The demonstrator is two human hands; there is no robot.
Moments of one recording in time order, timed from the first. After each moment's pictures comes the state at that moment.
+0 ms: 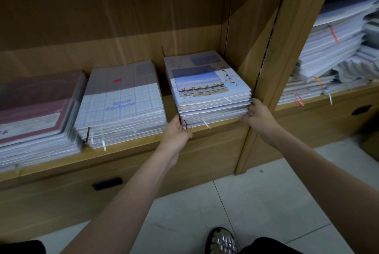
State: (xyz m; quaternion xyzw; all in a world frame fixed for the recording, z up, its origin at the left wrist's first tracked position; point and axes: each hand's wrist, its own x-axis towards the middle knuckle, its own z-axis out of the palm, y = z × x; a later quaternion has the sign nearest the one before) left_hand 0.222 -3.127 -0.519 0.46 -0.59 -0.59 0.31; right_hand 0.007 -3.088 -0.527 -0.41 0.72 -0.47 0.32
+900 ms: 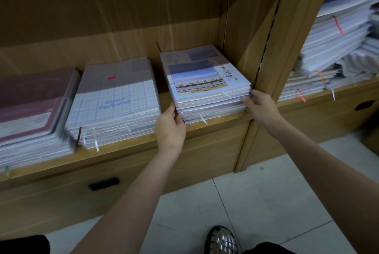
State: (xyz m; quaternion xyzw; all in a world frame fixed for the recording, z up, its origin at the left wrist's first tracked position) left_hand 0.206 -3.146 -0.533 0.54 -0.68 -0.30 0.39; right_hand 0.000 -3.092 -0.516 -0.44 0.73 -0.46 0.23
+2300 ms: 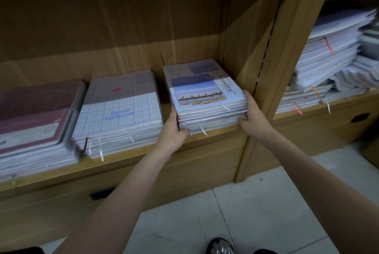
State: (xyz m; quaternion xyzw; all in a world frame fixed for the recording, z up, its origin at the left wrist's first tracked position) left_hand 0.216 -3.158 -0.511 0.44 -0.70 -0.48 0.29; right_hand 0.008 -3.098 -0.510 -0.51 0.74 -0.39 0.21
